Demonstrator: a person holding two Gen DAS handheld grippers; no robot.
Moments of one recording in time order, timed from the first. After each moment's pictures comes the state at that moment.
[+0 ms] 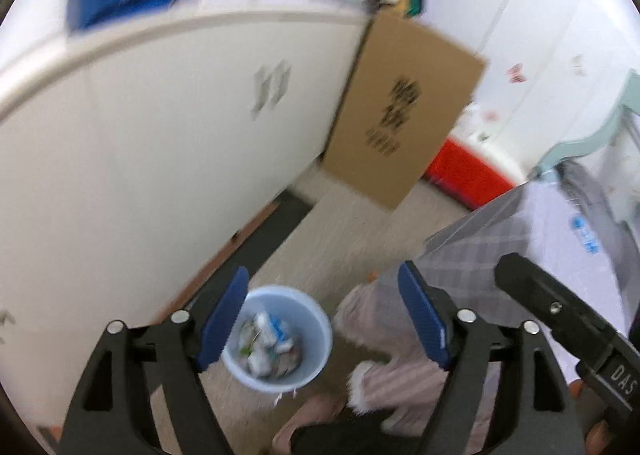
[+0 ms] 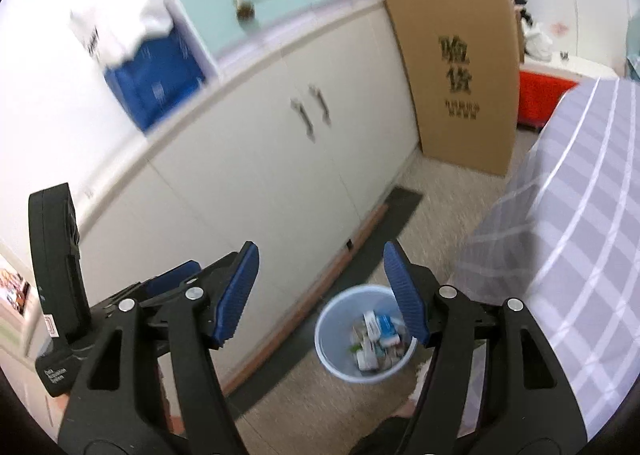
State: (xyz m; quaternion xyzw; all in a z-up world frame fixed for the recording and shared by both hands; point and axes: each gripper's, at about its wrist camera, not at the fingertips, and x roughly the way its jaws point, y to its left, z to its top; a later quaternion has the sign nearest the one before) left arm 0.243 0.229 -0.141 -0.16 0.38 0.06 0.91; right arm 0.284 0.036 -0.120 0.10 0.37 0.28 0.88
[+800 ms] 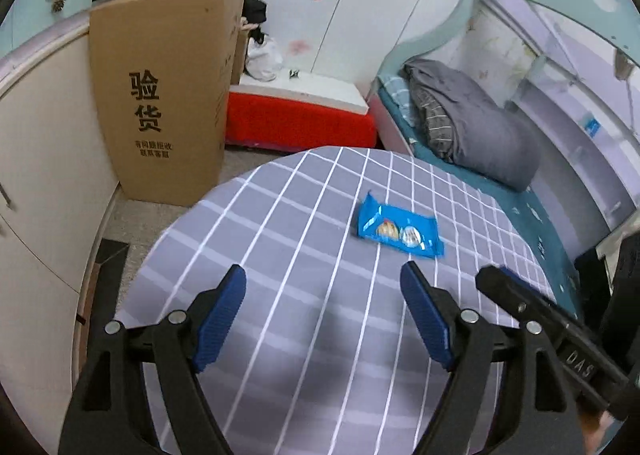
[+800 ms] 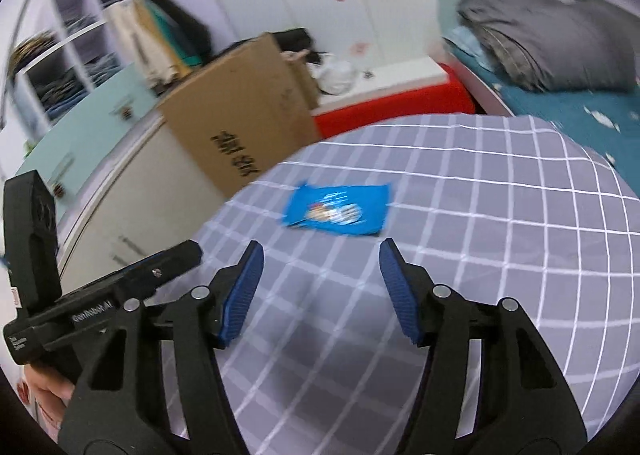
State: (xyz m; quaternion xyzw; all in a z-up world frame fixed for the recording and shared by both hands) left arm 0.447 -0.127 -0.114 -0.05 0.43 -0.22 0.87; right arm 0.369 -0.335 -0.121 0.22 0.35 0.00 0.91
